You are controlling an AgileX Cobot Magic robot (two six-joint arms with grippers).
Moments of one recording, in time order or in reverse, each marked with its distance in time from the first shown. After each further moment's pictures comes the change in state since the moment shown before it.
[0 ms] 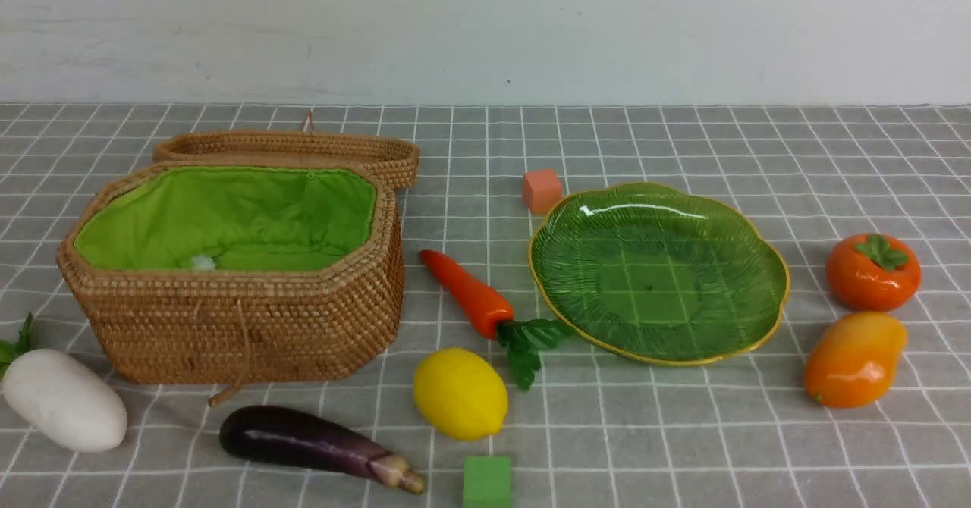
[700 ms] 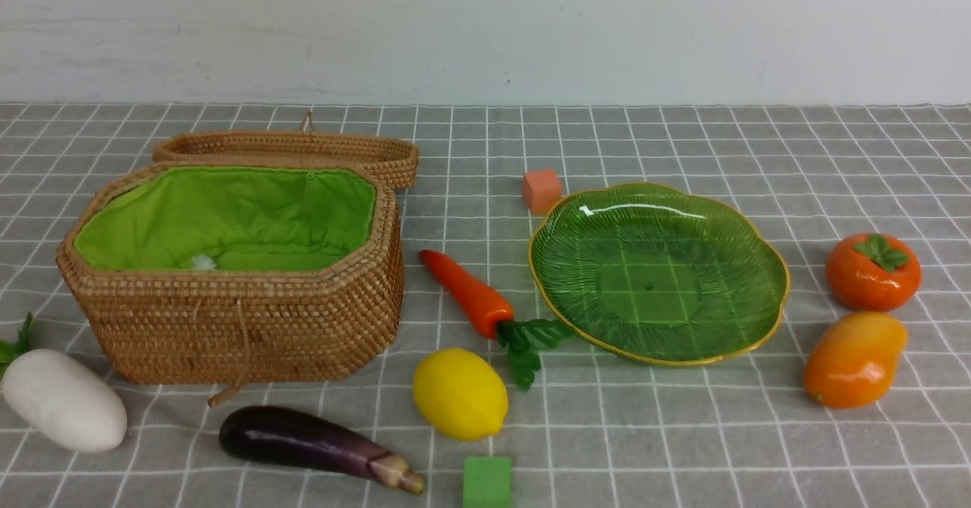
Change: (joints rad) right arm 0.000 0.000 0.000 0.000 0.000 0.000; left arm 0.000 0.000 0.000 0.017 -0.001 0.001
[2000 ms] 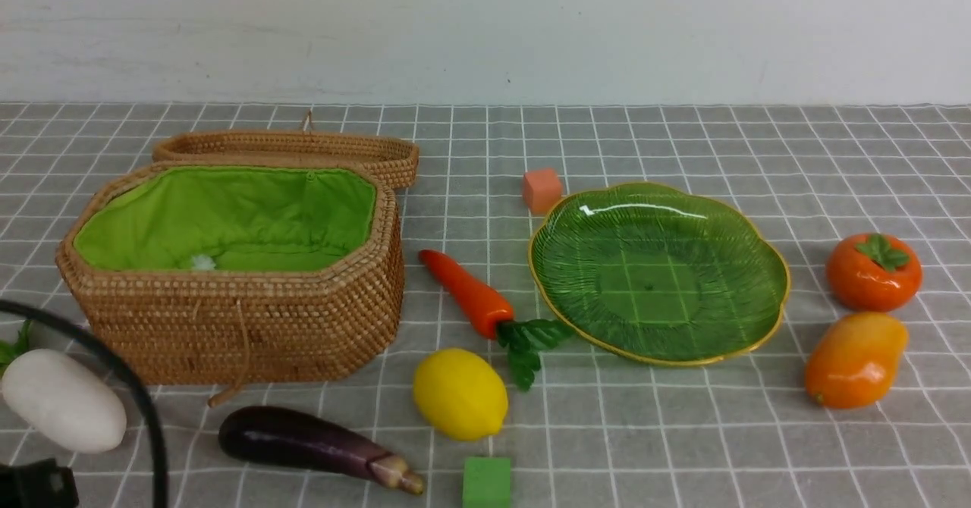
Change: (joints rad) right arm 0.176 0.588 -0.824 0.426 0.700 -0.129; left arm 0.000 0.616 -0.562 -0.252 0.395 -0.014
